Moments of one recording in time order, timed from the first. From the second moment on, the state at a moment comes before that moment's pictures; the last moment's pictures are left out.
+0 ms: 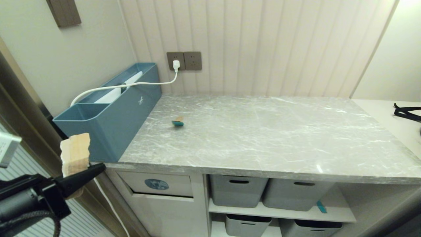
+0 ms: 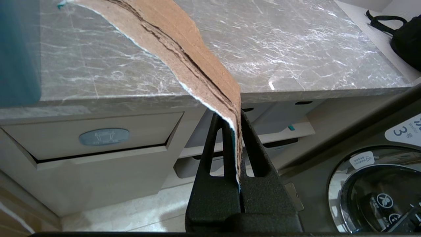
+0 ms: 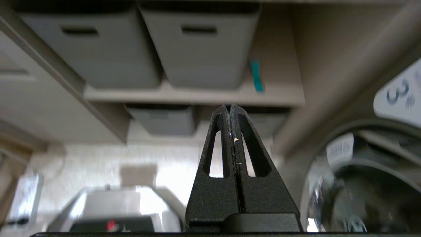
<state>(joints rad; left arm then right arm) -0.10 1.09 -0.32 -0.65 -0.42 -0.21 -0.02 0.14 -0.11 0.27 -0.04 0.03</state>
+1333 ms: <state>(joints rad) 0.08 0.97 -0.12 -0.56 -0.47 -0.16 0.00 0.00 -0.11 0.26 -0.04 0.03</state>
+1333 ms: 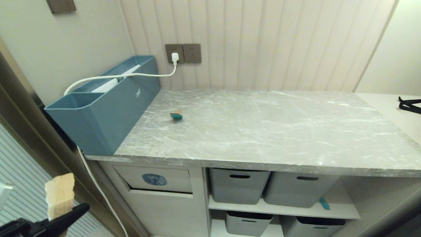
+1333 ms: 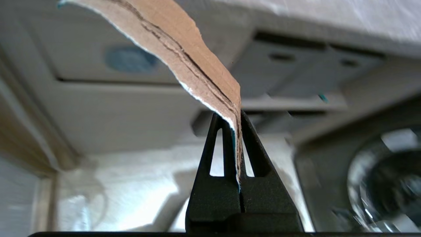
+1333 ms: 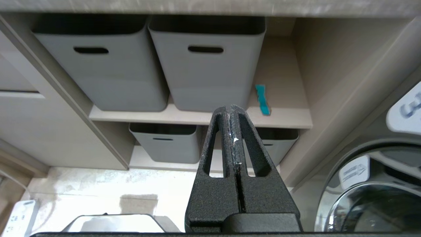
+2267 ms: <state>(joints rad) 0.08 1.21 -0.15 -0.54 -0.62 -0.17 0.00 0.00 -0.11 0.26 -0.04 0.03</state>
